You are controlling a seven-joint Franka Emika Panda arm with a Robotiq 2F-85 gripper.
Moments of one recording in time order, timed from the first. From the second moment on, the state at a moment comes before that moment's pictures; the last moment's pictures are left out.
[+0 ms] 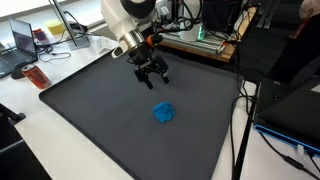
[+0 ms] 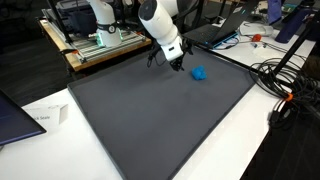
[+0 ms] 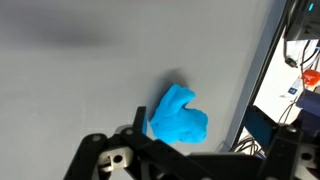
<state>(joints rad) -0.28 0.46 0.35 -2.13 0.93 2.48 -0.87</state>
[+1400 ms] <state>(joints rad) 0.20 0.25 0.15 -2.52 0.65 3.16 -0.40</state>
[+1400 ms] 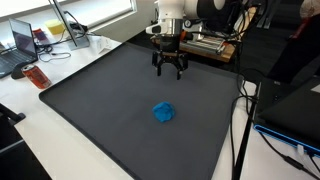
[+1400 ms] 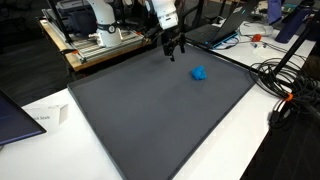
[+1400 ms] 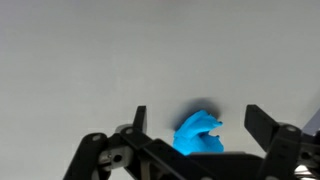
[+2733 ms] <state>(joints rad) 1.17 0.24 -0.73 -2.26 0.06 2.69 0.24</state>
